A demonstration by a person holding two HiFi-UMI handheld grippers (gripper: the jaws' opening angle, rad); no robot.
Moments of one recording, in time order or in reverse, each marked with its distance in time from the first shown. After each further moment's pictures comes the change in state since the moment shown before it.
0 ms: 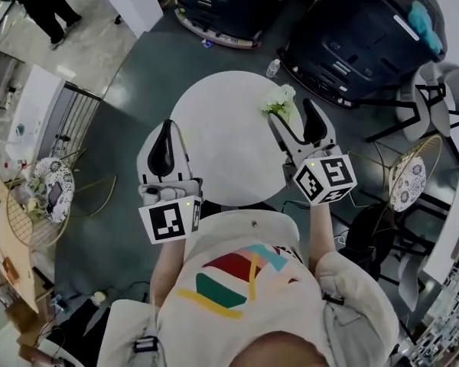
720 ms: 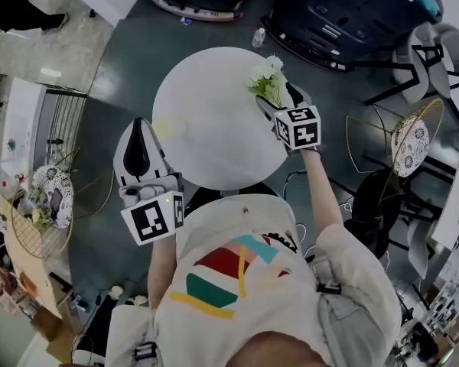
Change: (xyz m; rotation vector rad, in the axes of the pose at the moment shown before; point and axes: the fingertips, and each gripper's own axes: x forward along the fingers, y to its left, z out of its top) left arm 0.009 0.007 -0.027 0.040 0.093 0.002; right arm 0.033 -0.097 -0.181 -0.061 0.511 -0.132
